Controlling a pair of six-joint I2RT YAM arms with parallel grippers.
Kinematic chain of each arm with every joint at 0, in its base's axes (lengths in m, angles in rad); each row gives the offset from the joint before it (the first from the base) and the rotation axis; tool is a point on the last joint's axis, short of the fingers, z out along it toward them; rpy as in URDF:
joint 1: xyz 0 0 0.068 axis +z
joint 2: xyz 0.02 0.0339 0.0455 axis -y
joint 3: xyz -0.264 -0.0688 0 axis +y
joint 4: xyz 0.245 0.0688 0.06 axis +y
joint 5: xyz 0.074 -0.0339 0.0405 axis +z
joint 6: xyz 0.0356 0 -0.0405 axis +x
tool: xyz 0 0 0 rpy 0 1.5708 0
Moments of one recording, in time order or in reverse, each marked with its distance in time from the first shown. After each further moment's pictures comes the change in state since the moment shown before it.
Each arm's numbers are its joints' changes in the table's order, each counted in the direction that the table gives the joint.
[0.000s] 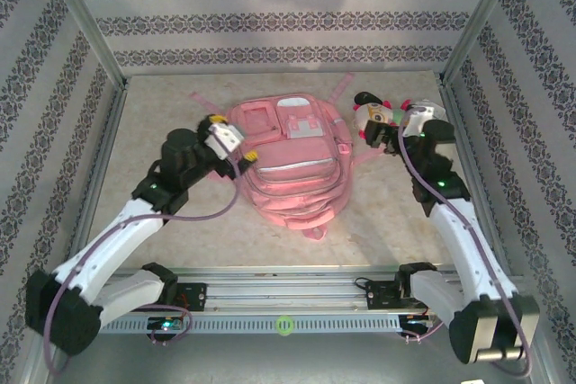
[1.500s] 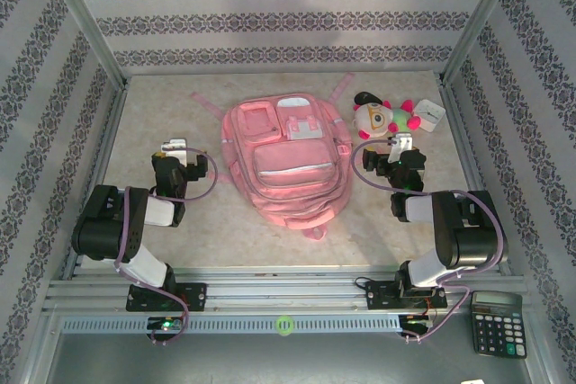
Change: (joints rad) left arm 0.385 -0.595 0.441 -0.963 0.257 -0.389; right arm -0.036 -0.571 0.413 -0.943 -0.134 -0.203
